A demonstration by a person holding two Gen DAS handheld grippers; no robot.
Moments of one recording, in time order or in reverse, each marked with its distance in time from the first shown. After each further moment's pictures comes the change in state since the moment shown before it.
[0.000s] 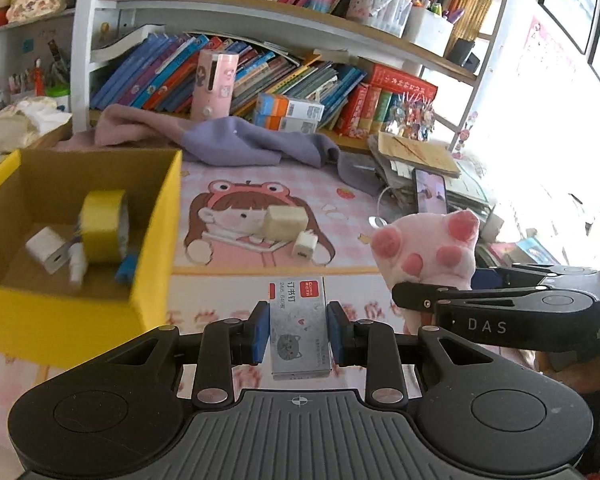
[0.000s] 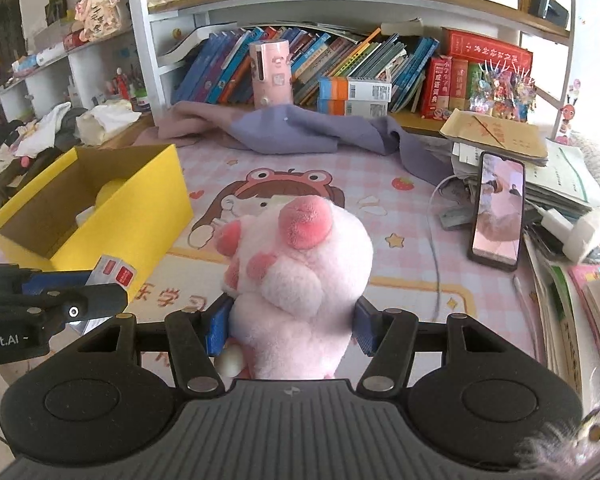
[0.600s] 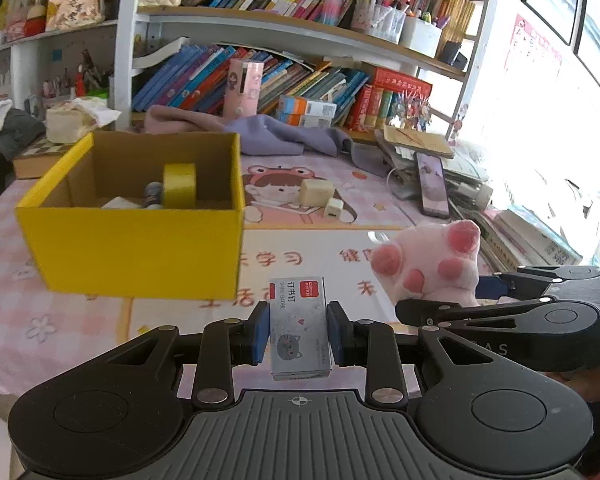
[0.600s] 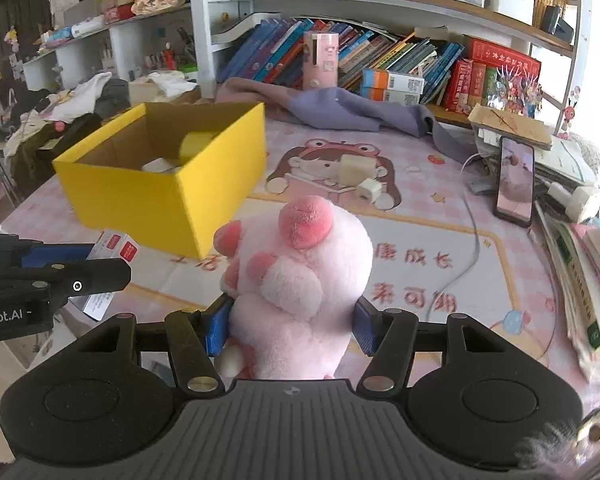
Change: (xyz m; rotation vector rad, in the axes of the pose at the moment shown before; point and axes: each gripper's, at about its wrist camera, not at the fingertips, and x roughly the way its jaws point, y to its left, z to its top) left arm -0.097 0.040 -0.063 0.041 -0.023 0.028; right arm -0.060 0.106 -0.069 -0.041 0.010 -0.008
